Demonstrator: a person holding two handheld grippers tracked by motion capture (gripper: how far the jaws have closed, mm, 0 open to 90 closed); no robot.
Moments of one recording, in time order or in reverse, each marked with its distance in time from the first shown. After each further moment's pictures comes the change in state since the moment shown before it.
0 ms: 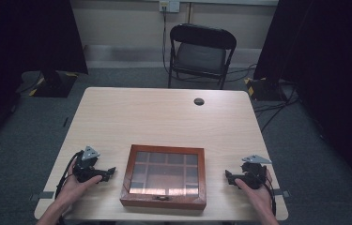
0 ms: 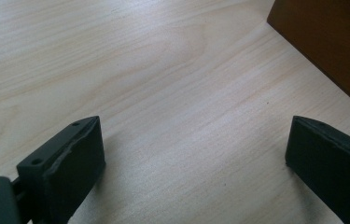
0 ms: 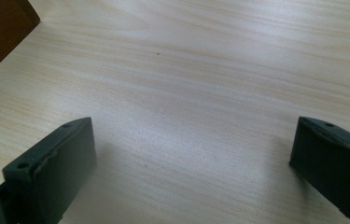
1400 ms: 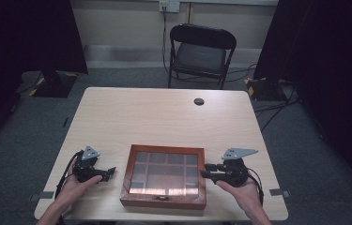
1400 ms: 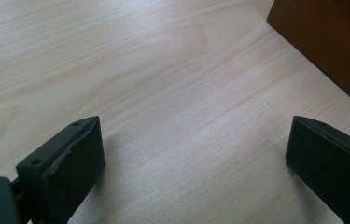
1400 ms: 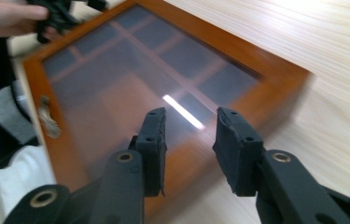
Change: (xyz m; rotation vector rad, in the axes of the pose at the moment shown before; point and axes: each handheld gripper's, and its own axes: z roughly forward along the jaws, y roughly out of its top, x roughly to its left) left arm 0.001 0.000 0.000 0.003 -0.001 0.007; right arm 0.078 0.064 -0.053 -0.061 0.576 -0.206
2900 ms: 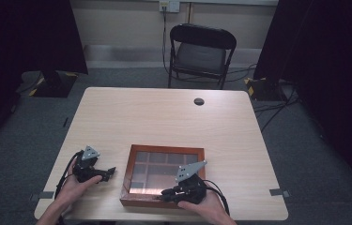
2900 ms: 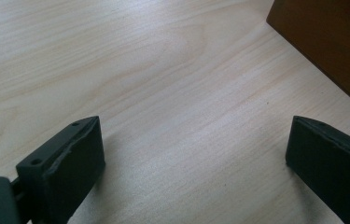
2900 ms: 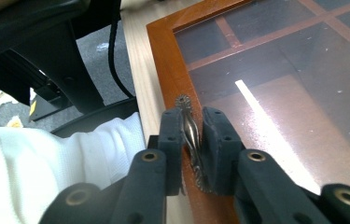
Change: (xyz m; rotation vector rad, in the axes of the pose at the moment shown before) left arm 0.000 0.000 0.000 0.000 0.000 0.000; right arm 0.082 0.008 0.080 0.135 0.330 -0.199
